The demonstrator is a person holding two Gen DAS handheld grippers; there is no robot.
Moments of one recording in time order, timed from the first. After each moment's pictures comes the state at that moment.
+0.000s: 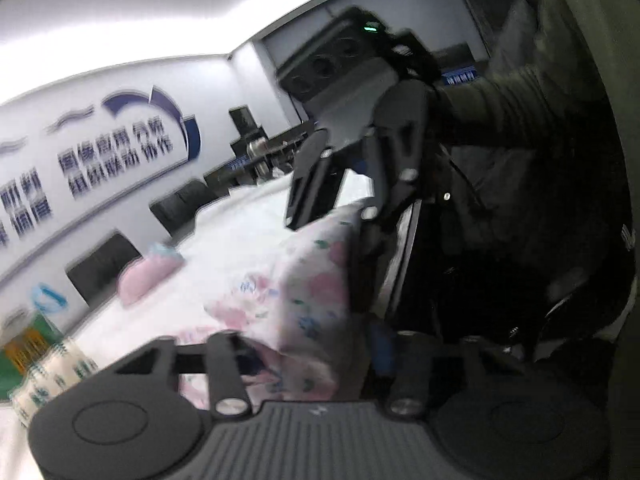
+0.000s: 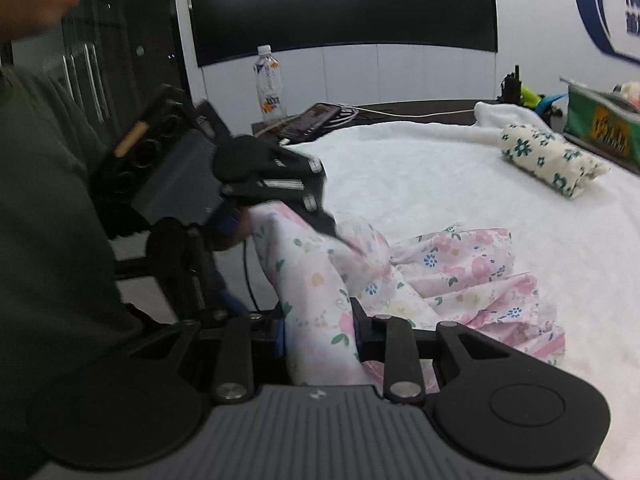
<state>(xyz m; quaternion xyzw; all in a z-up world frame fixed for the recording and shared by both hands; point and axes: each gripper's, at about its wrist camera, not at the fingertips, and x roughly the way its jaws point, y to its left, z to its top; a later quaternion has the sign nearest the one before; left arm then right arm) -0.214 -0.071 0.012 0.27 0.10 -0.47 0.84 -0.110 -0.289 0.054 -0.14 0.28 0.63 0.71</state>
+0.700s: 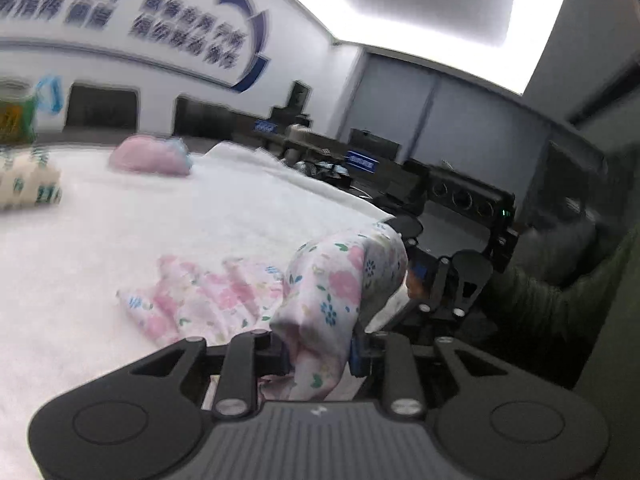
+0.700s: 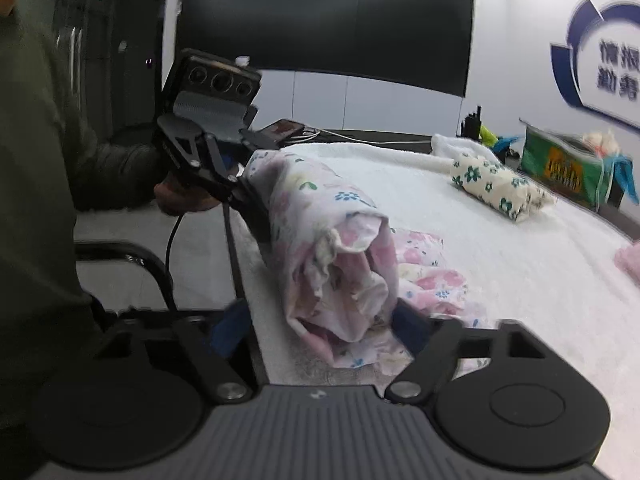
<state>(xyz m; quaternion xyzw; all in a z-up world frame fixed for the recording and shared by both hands) -0.131 0.007 0.034 -0.08 0.26 -0.49 0.83 -0.112 -0.325 0.032 -0.15 0.21 0.58 0.77</state>
